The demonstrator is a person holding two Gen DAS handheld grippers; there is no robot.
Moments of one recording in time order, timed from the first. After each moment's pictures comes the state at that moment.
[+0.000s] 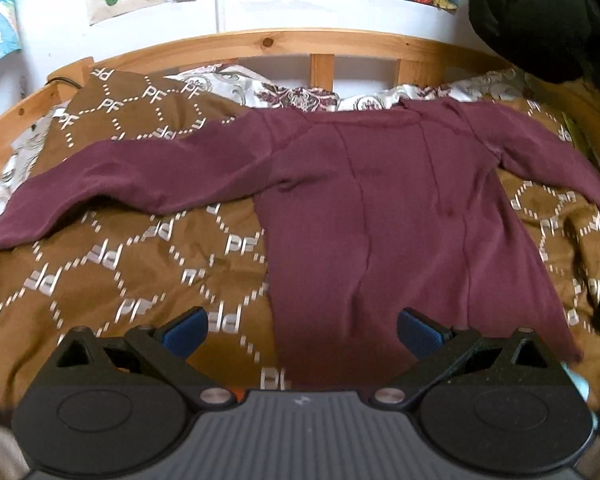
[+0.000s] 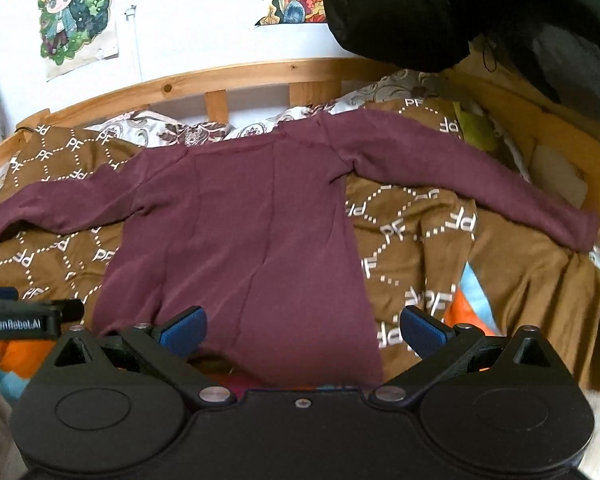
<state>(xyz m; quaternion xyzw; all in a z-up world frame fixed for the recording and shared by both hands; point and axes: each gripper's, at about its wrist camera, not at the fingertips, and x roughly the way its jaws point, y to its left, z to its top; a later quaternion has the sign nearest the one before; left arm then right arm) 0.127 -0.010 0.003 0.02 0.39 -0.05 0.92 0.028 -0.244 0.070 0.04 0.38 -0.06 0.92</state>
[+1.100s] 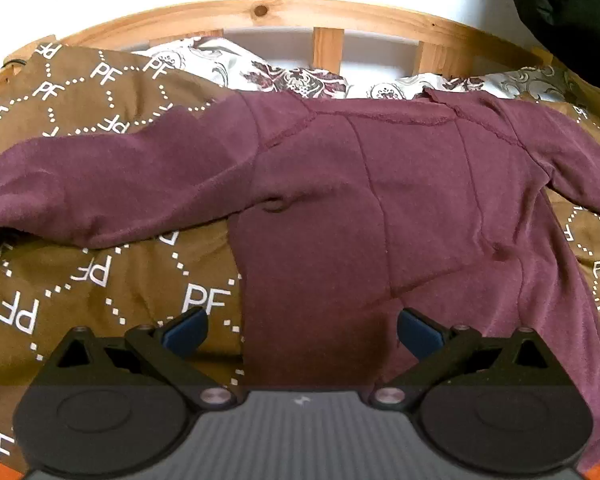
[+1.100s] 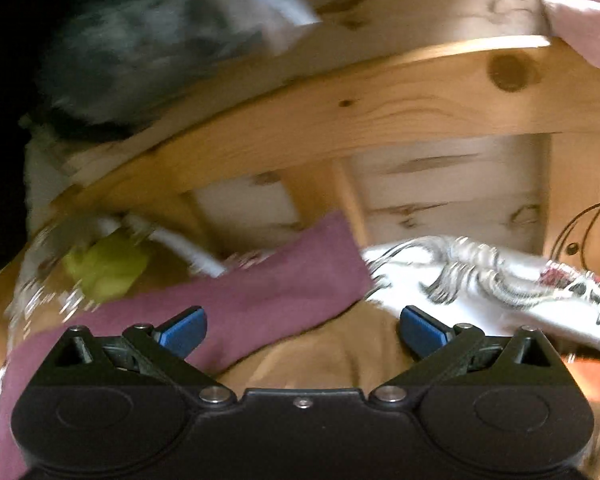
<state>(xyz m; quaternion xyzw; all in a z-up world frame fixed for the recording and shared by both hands) 0.235 -0.013 -0.058 0.01 0.41 -0.06 0.91 0.091 -0.522 0.016 0.30 0.18 -0.49 0.80</state>
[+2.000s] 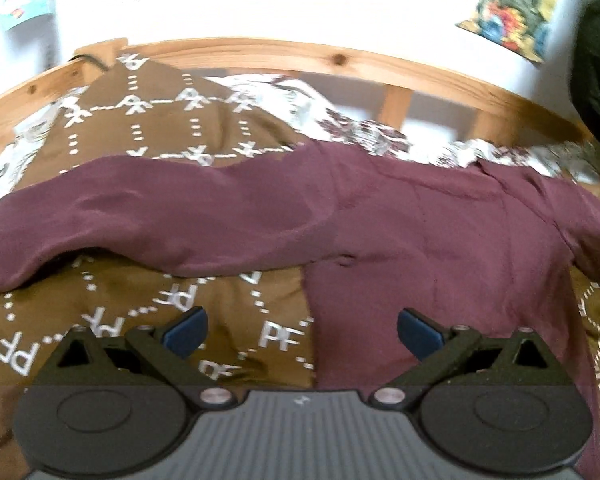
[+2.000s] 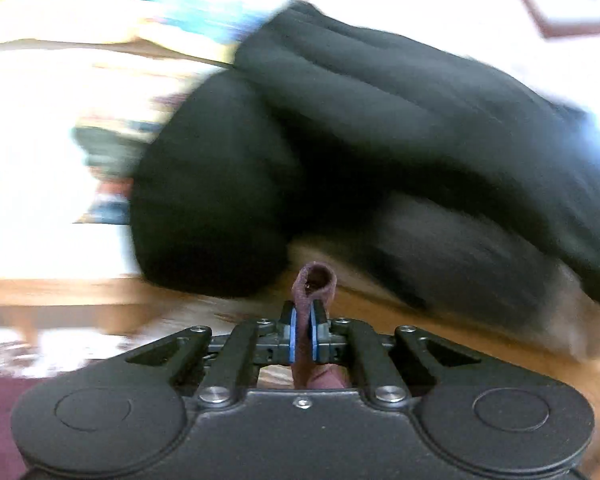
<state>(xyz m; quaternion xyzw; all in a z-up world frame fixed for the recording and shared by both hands) 0.231 0.041 -0.018 -0.05 0.38 0.01 0.92 0.164 -0.355 0.113 -0.02 0.09 -0.27 0.96</state>
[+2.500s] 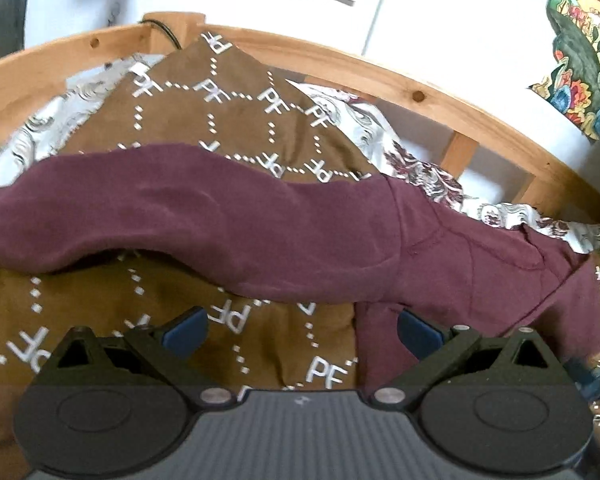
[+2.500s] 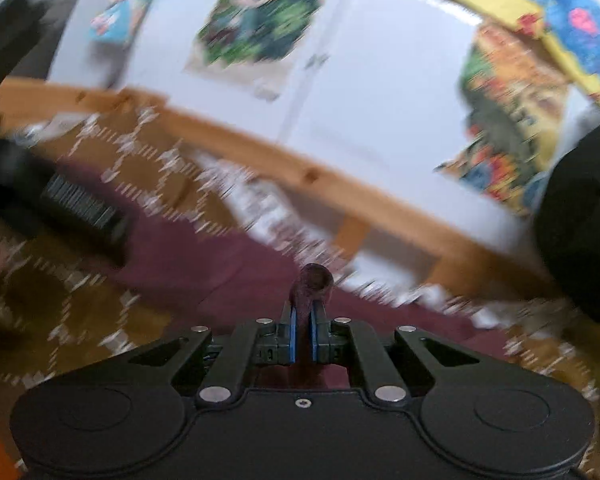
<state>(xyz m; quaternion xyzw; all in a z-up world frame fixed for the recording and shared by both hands) 0.246 0.095 -0.021 -0.15 0.37 0.05 0.92 0.178 -0.112 0.022 -0.19 0.20 0.10 0.96</state>
